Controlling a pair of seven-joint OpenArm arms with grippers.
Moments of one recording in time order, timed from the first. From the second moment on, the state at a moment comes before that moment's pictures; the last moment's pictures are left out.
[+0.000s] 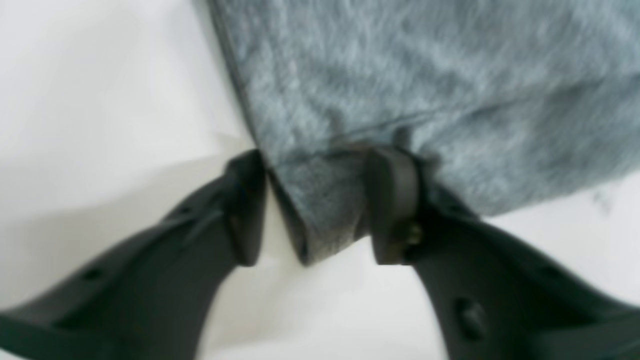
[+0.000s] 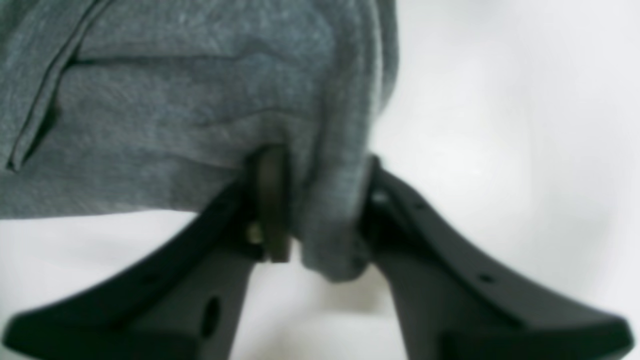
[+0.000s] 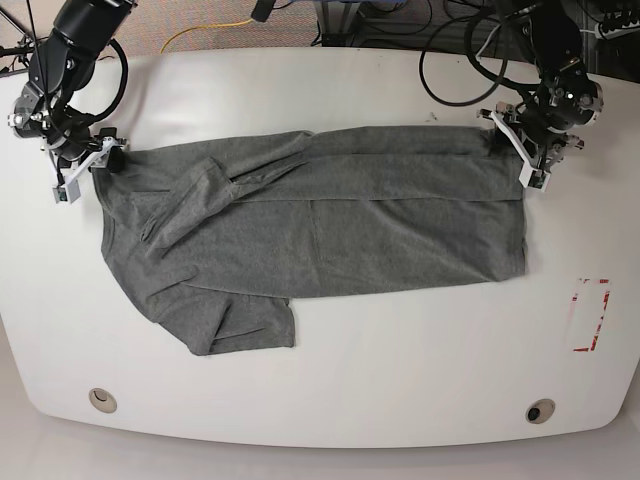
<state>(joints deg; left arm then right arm) 11.4 -2.8 -31.8 96.8 -5.1 -42.8 54.5 -4.3 19.5 38.4 77.2 26.1 40.7 -59.6</state>
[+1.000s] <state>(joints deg) 21.6 -7.6 -39.0 104.1 -4.1 -43.5 60.2 -25.0 11.9 41.5 99.0 26.7 41.2 -64.3</state>
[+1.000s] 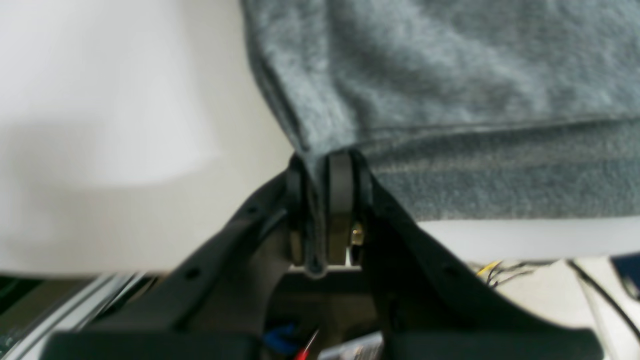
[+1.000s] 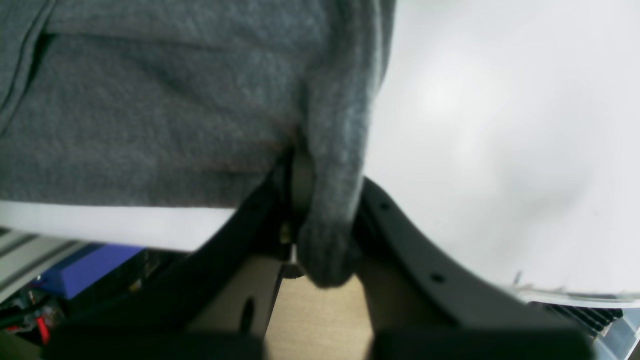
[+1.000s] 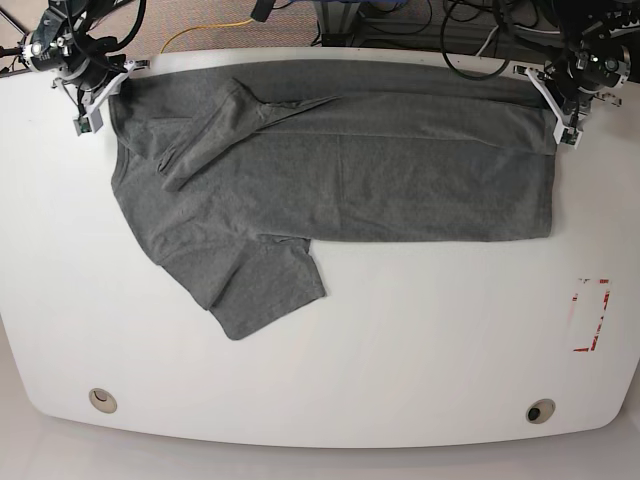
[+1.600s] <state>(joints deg) 21.1 -9.4 -39.3 111.3 -3.4 -43.2 62.3 -27.6 9.0 43.7 112.4 26.9 41.1 -65.2</state>
